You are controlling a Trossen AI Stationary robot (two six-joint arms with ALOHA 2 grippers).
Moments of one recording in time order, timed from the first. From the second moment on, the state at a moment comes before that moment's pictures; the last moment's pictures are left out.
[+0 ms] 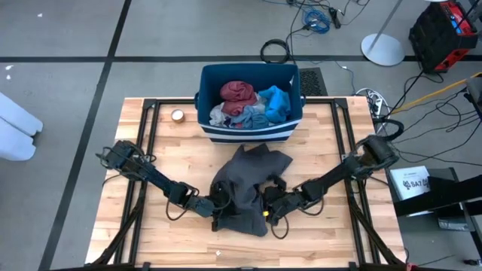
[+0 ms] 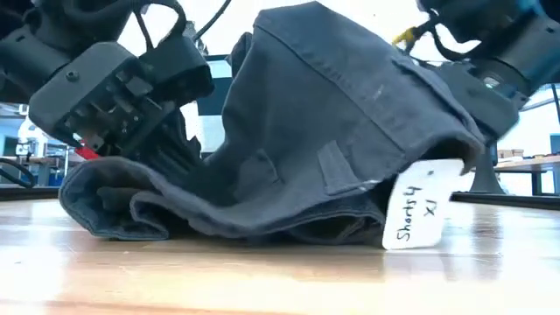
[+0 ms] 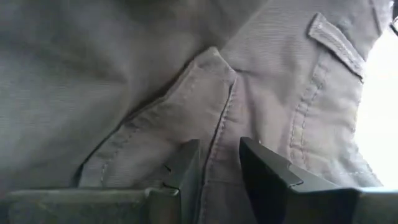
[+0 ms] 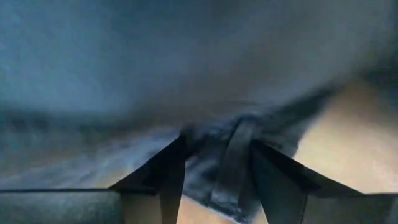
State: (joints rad) left arm -0.48 1.86 0.67 0.59 -0.32 -0.47; right arm 0.46 1.82 0.77 0.19 0.37 0.67
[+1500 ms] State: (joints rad) left arm -0.38 1.31 0.87 0.63 -0.26 0.01; right arm 0.32 1.52 1.52 -0.38 0.35 0.26
